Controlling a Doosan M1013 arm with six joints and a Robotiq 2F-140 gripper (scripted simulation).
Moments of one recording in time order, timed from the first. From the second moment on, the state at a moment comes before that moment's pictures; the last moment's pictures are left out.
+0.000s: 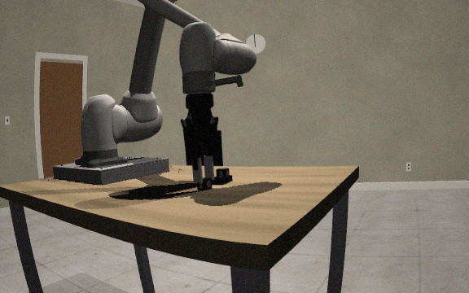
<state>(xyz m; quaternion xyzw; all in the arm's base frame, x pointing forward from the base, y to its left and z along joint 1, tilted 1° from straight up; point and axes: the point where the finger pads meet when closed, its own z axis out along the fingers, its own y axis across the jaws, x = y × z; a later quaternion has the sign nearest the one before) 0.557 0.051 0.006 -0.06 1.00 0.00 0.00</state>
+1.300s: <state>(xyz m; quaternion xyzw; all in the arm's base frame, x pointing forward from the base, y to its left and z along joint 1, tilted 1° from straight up) 0.557 0.051 -0.006 -0.06 1.00 0.00 0.00</state>
